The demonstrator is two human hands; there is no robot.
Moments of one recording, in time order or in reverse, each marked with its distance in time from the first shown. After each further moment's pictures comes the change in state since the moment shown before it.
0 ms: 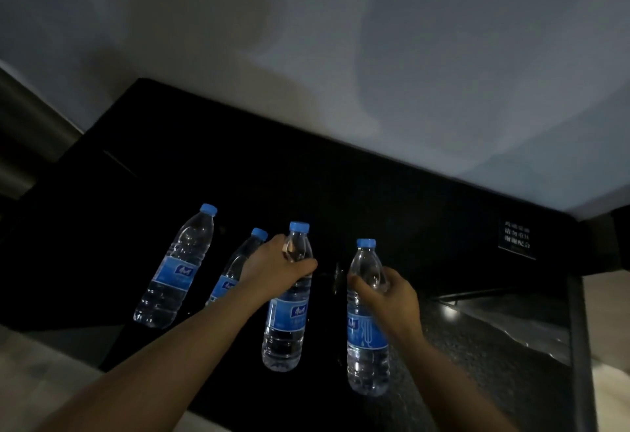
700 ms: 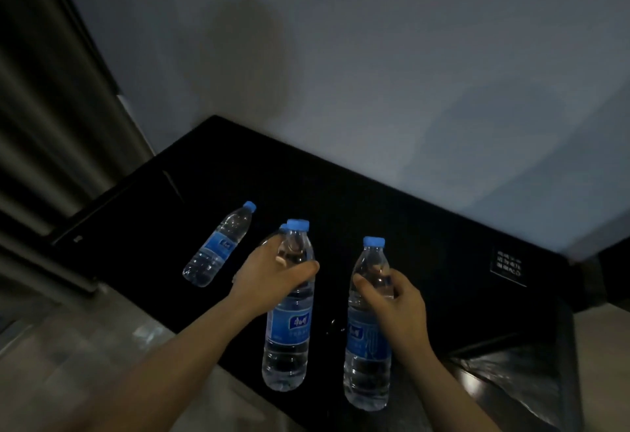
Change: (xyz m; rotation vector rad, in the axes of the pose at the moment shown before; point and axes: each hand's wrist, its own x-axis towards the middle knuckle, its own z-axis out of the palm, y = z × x) left_hand -0.162 0.014 -0.021 -0.304 0.282 0.163; right_hand -0.102 -0.031 -0.026 0.076 -0.073 -0.262
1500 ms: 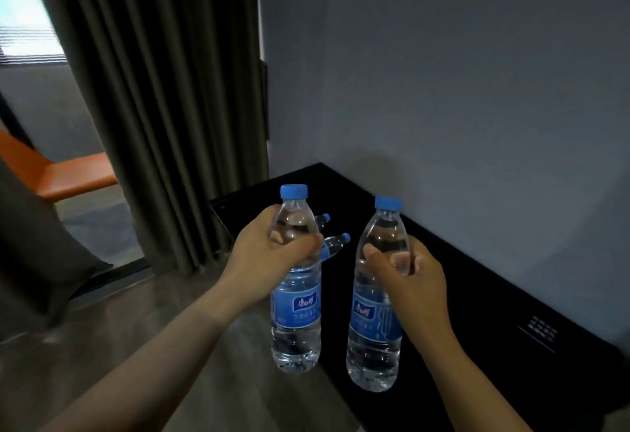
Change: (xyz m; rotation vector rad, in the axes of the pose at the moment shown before) left_hand -0.292 0.098 -0.002 -0.252 0.597 0.209; right_hand -0.186 -0.097 -0.075 0.102 -0.315 -0.595
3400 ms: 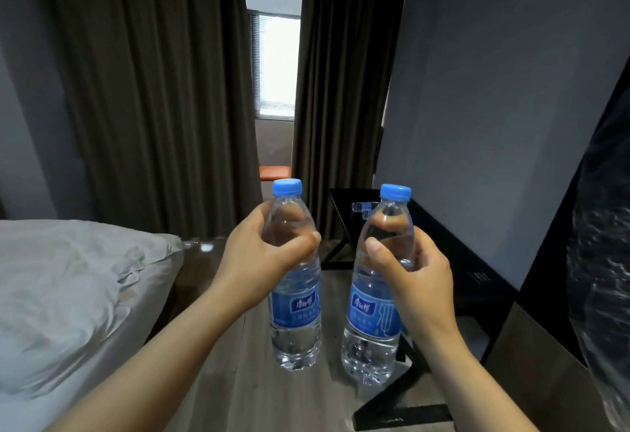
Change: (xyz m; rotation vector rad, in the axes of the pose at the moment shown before) left_hand -0.802 0.346 0.249 0.138 0.632 0.130; right_hand -0.579 -0.232 -0.501 0.338 -0.505 -0.282
